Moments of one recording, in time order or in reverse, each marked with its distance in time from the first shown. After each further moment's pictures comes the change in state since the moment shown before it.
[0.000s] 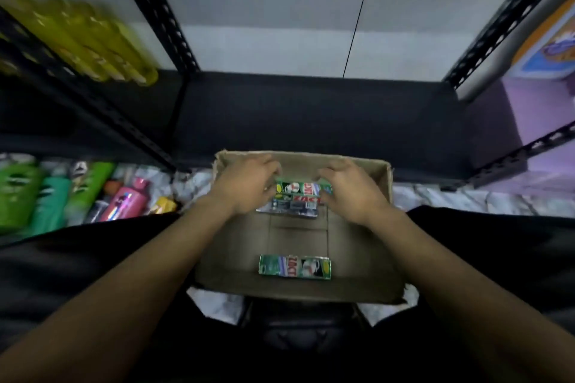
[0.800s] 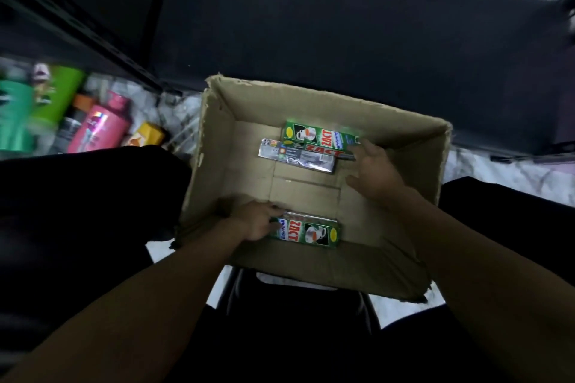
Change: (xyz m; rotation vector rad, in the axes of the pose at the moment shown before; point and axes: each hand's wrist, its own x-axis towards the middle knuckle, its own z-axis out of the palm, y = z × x) left_hand -0.025 -0.012 0.226 -0.471 -0.679 -0.294; right_hand 0.039 0.085 0.155 0.101 -0.373 0.279
